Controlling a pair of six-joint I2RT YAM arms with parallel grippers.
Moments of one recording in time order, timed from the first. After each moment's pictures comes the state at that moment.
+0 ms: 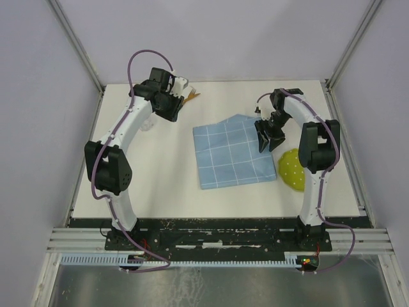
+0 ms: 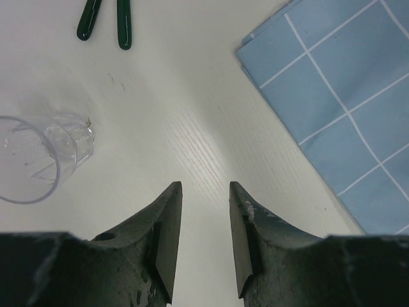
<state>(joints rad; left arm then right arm) -0.29 1.88 1.79 -0.88 0.10 0.23 0.12 2.18 1.82 -1.27 -0.36 -0.19</state>
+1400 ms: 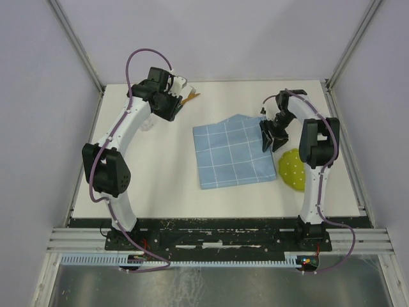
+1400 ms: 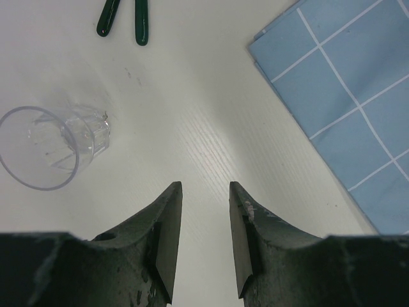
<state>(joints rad) -0.29 1.85 1.79 -0.89 0.05 0.25 0.06 2.30 1.88 -1.27 -0.38 -0.19</state>
